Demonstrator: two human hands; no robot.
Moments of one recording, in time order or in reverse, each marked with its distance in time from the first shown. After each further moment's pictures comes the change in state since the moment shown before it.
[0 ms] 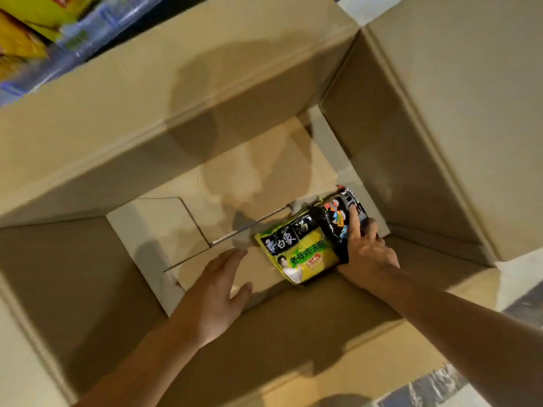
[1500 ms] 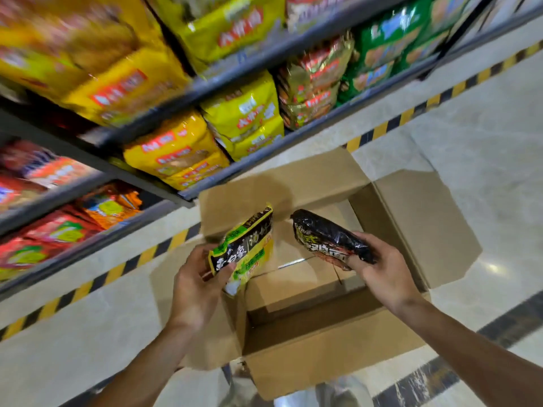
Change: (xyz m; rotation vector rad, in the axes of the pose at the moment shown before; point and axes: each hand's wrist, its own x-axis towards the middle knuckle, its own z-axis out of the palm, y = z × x) left_hand -0.263 0.058 -0.249 -0.873 0.704 -0.142; right_hand -0.322 -0.097 -0.207 0.949 0.303 -0.473
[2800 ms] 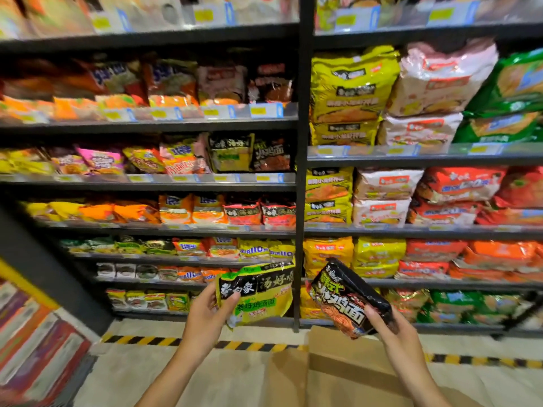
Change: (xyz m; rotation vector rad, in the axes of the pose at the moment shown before) left_hand -0.449 0.298 -0.362 -0.208 0.470 0.459; right_hand -0.383 -0.415 -0.029 0.234 -0.275 -0.448
